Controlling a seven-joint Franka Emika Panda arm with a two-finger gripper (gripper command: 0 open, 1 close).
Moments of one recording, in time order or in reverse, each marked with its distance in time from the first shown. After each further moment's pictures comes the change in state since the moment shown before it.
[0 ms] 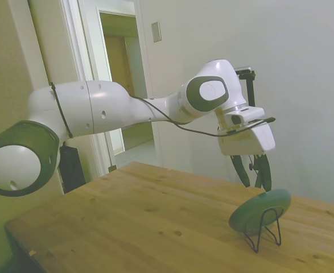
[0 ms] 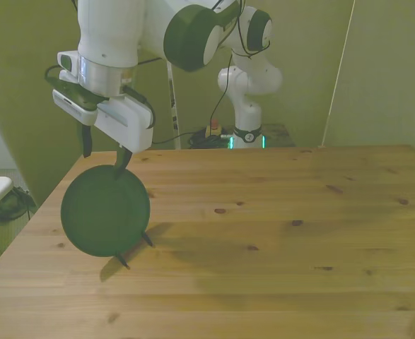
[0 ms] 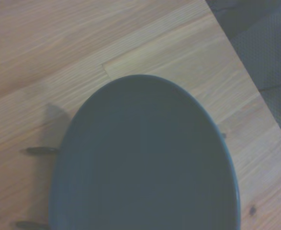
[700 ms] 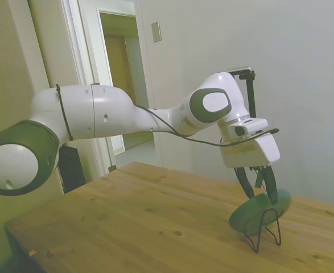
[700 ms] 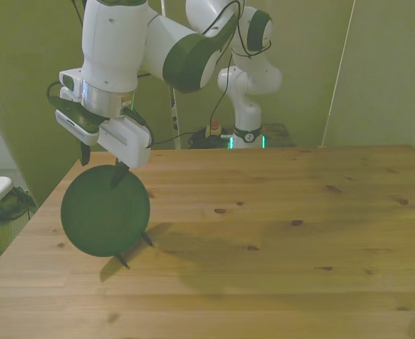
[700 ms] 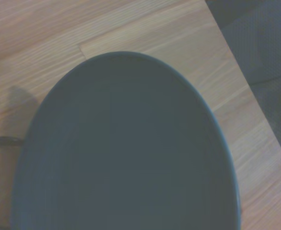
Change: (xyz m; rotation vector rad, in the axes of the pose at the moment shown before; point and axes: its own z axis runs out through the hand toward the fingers) arm -0.002 0.002 0.031 -0.043 0.036 -0.031
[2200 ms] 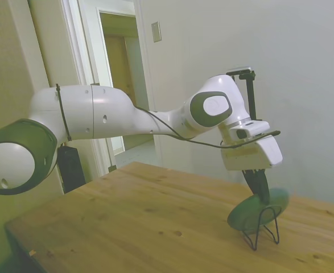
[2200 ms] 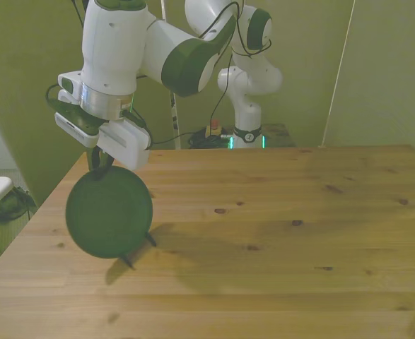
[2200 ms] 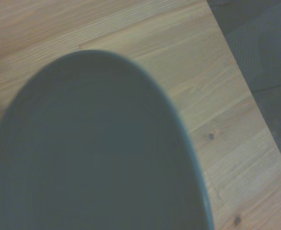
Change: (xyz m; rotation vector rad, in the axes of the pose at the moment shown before) arm 0.002 0.002 0.005 0.011 0.017 -0.021
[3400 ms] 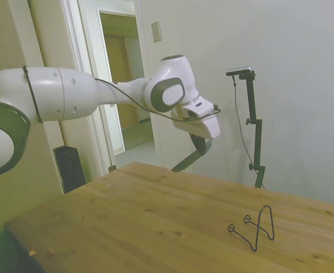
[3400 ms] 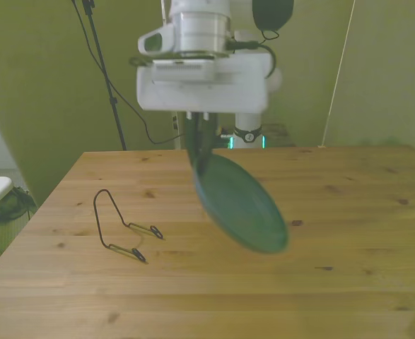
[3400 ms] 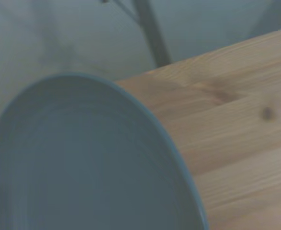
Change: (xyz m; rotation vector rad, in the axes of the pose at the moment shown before) arm -0.140 -0.076 -0.123 0.572 -0.259 -0.148
